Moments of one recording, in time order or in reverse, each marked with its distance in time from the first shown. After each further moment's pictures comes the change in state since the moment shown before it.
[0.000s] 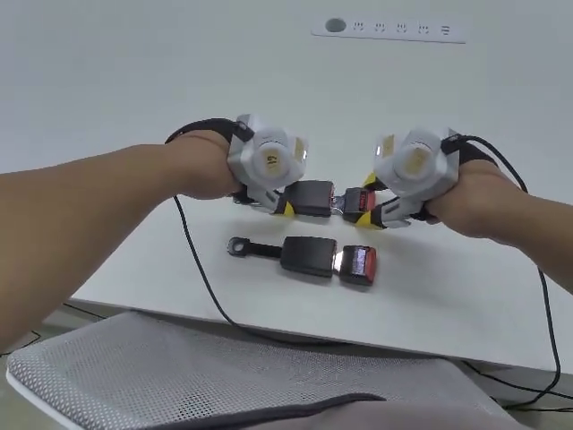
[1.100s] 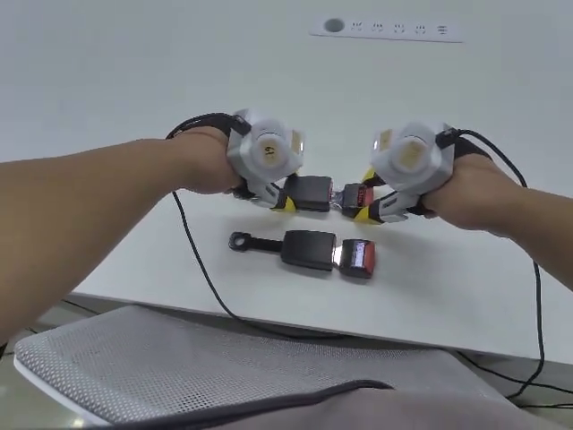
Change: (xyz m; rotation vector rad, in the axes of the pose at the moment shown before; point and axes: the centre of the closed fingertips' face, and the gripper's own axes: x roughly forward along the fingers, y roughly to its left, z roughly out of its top) left arm 0.001 0.000 0.000 -0.040 -0.028 0.009; right arm -0.004 -0.001 -0.009 0.008 0.017 -0.016
